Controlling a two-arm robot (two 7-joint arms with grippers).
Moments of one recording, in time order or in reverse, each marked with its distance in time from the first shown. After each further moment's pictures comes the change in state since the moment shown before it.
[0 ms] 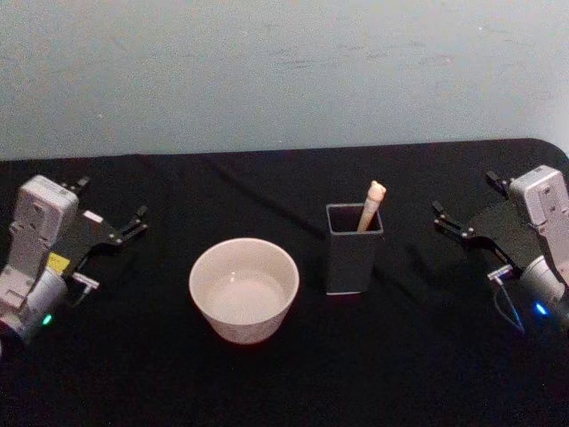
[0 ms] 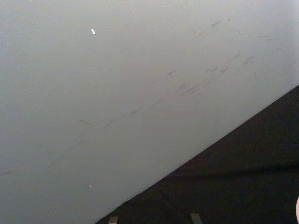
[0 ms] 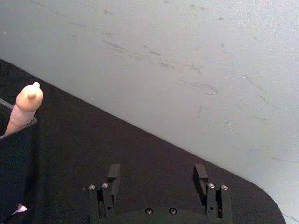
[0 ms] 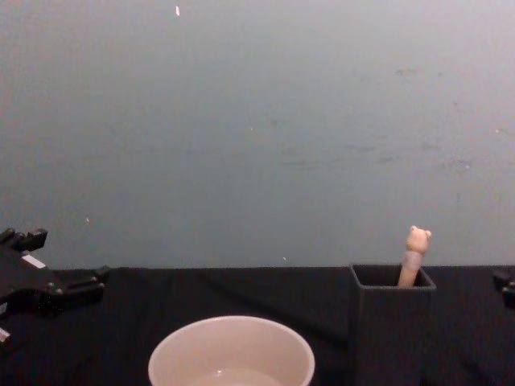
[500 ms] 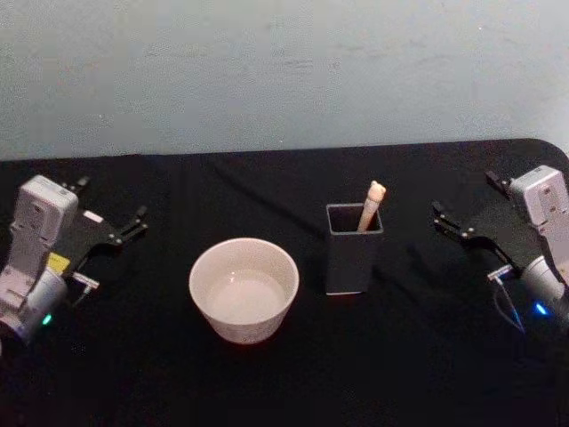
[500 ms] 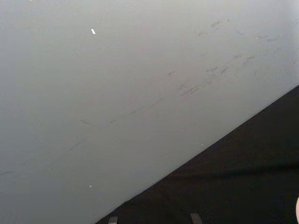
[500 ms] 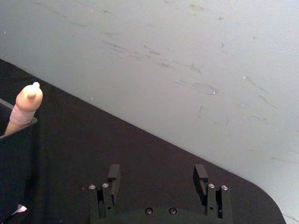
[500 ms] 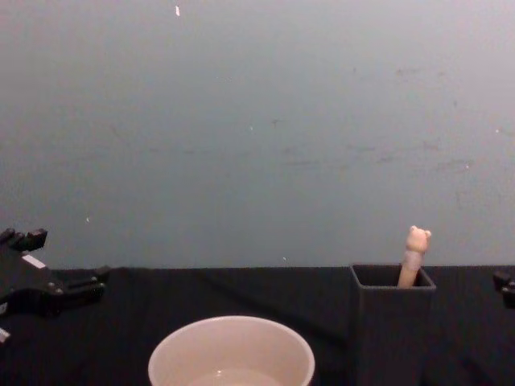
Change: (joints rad) left arm 0.000 0.000 0.000 0.000 0.000 0.000 0.000; right arm 0.000 0.000 0.000 0.000 0.000 0.000 0.000
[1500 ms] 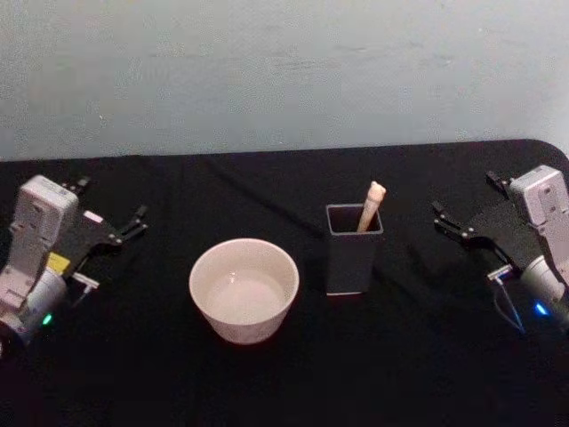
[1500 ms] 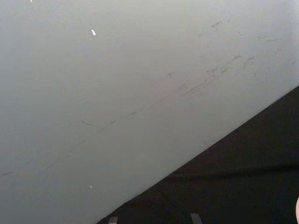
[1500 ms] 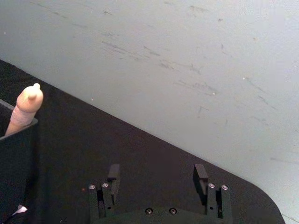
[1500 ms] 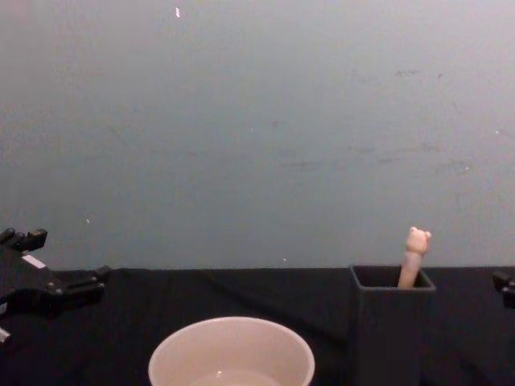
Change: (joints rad) left arm 0.000 0.000 0.000 0.000 0.000 0.000 0.000; right arm 0.000 0.000 0.000 0.000 0.000 0.000 0.000
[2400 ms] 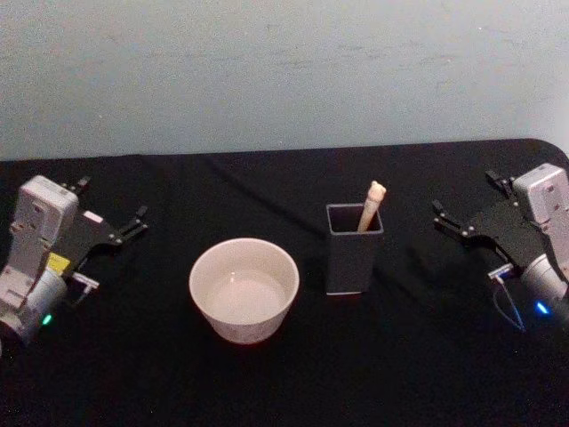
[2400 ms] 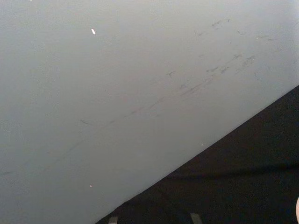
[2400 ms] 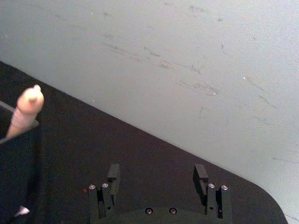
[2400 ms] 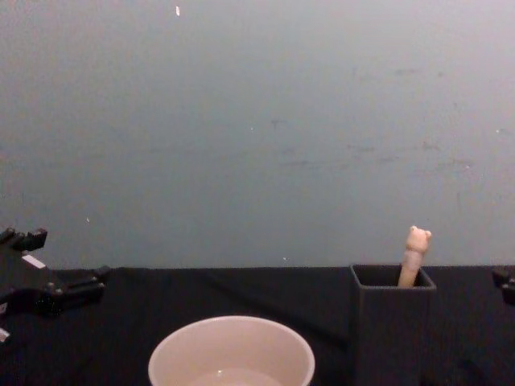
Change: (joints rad) left arm 0.000 0.000 0.000 0.000 0.000 0.000 0.000; right arm -0.006 -0.004 0.013 -0.006 0.009 -0.001 0.014
